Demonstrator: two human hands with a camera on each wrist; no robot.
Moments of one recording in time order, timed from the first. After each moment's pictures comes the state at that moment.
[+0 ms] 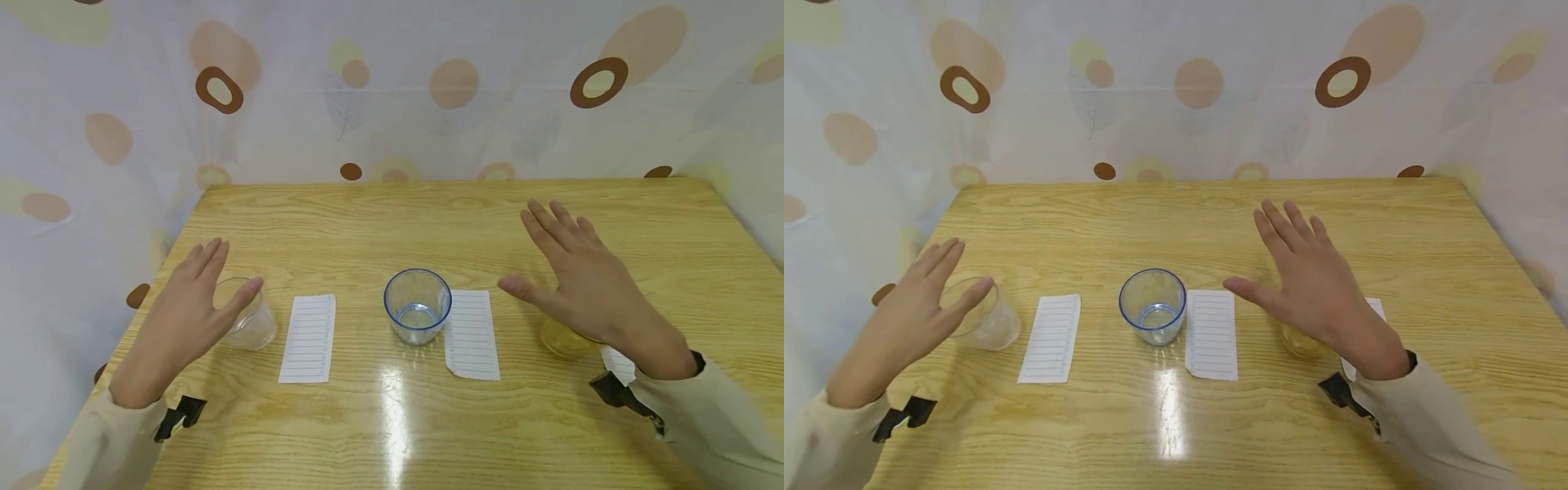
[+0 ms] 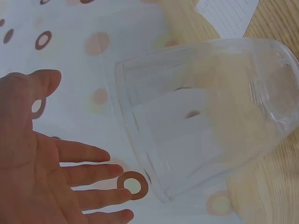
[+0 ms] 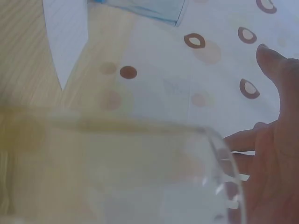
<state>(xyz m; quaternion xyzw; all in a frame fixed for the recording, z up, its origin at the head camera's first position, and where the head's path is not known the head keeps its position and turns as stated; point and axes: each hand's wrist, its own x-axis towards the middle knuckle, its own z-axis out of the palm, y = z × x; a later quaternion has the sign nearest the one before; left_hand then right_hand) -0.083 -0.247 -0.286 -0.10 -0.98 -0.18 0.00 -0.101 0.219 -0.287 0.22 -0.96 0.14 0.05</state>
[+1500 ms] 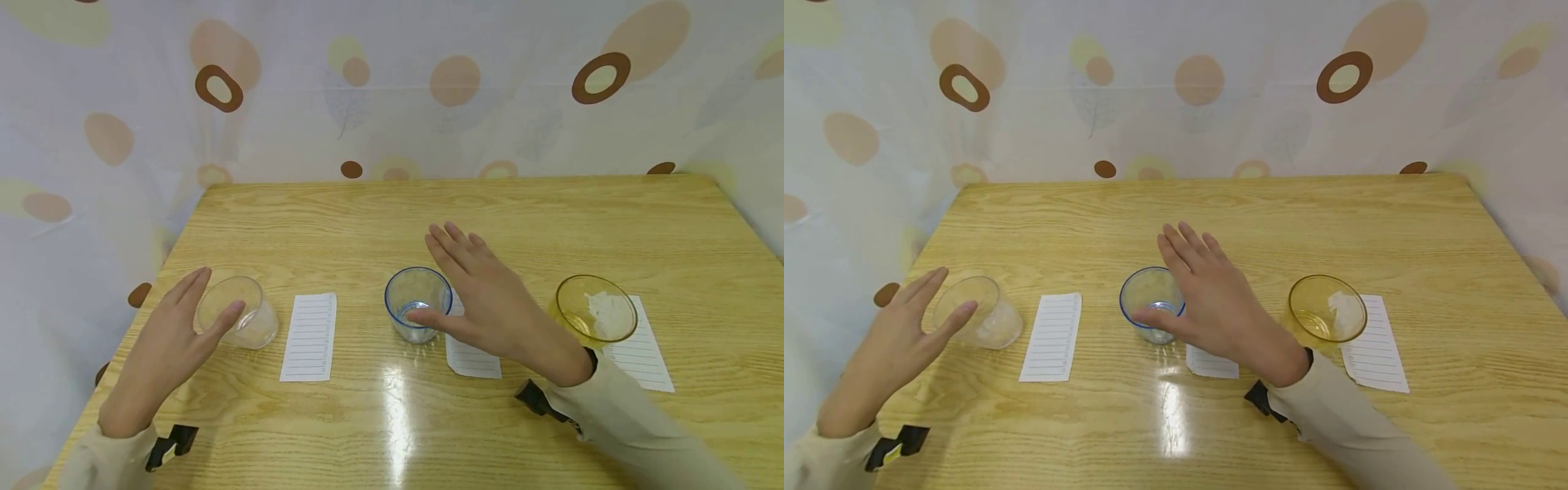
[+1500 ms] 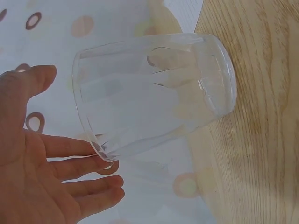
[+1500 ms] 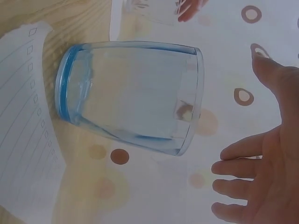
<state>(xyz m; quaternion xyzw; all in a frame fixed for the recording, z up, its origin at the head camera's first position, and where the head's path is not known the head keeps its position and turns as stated) -0.061 -0.267 -0.310 -0.08 -0.97 -0.22 0.03 -0.096 0.128 -0.302 0.33 -0.93 0.17 0.07</state>
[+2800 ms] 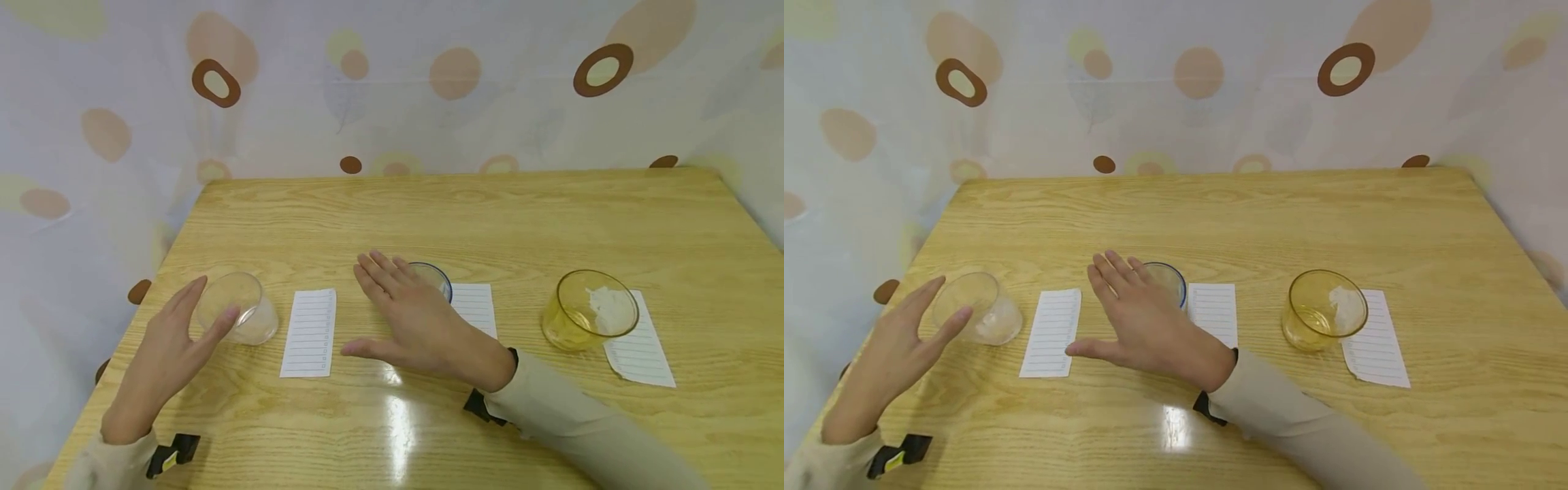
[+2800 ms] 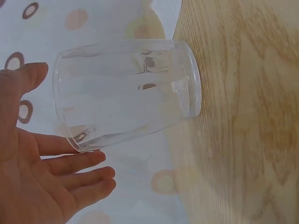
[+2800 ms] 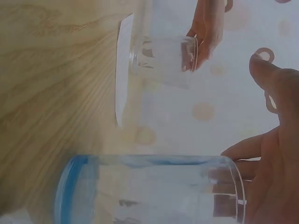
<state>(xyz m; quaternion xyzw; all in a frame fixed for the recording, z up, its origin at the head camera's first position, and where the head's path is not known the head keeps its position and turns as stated) -0.052 -0.275 -0.324 -0.05 -0.96 -0.26 0.02 -0.086 0.059 -0.315 0.39 -0.91 0.15 0.00</state>
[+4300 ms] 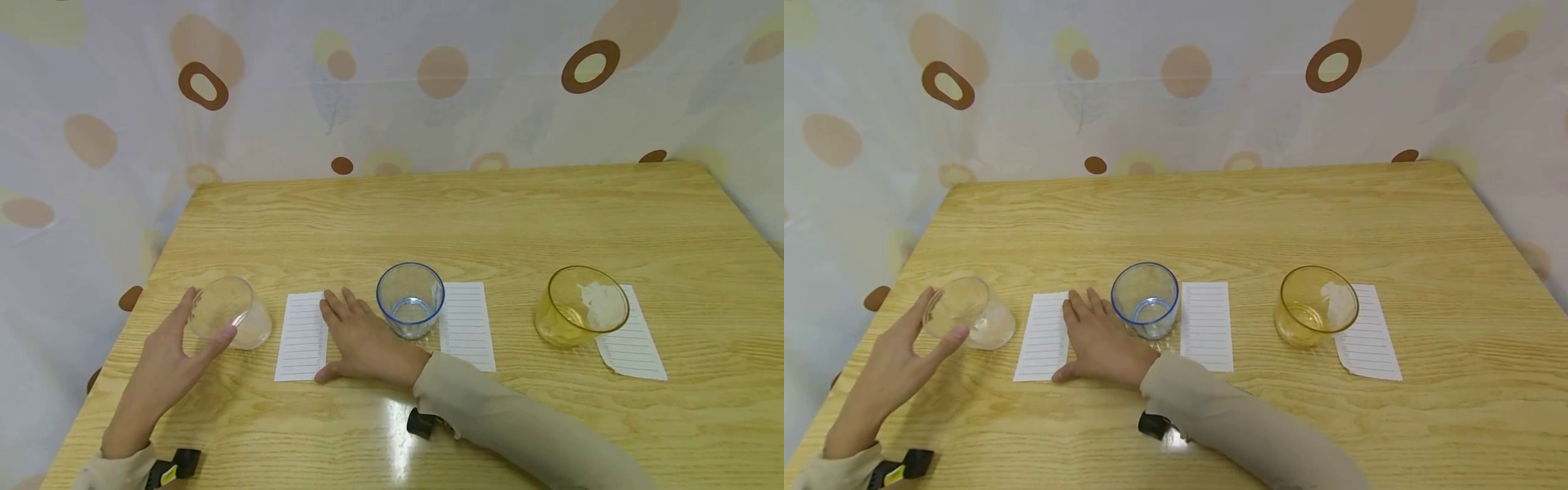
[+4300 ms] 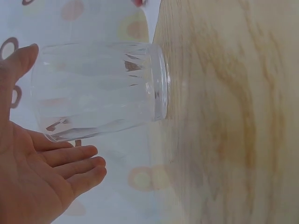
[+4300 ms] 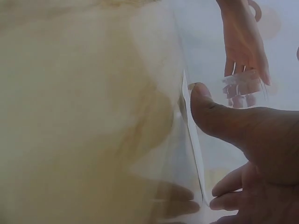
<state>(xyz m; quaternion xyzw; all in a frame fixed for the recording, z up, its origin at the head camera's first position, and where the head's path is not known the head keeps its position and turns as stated) -0.048 -0.280 -0.342 -0.03 -0.95 -0.30 -0.01 -0.092 -0.007 -0.369 0.32 -0.92 0.15 -0.18</state>
